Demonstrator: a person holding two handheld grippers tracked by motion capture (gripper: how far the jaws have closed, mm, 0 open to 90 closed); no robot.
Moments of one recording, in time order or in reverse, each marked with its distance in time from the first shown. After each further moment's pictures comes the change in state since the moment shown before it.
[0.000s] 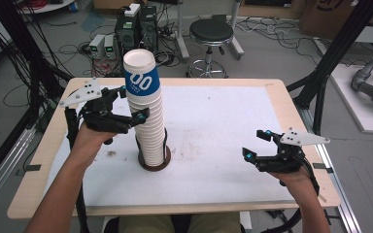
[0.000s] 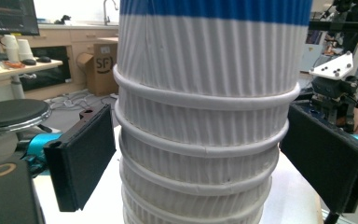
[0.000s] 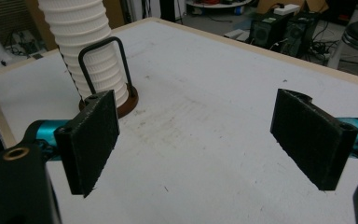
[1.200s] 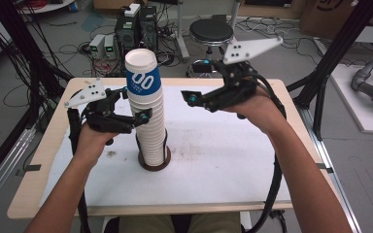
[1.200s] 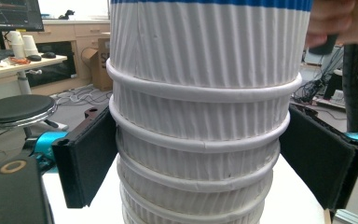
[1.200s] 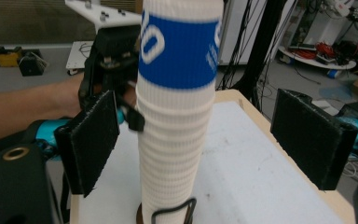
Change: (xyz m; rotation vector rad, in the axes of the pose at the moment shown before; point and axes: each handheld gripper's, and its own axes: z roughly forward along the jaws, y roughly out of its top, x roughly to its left) left arm -0.004 0.000 0.003 0.026 0.027 0.021; right arm 0.066 0.216 0.073 -0.043 0.367 -0.305
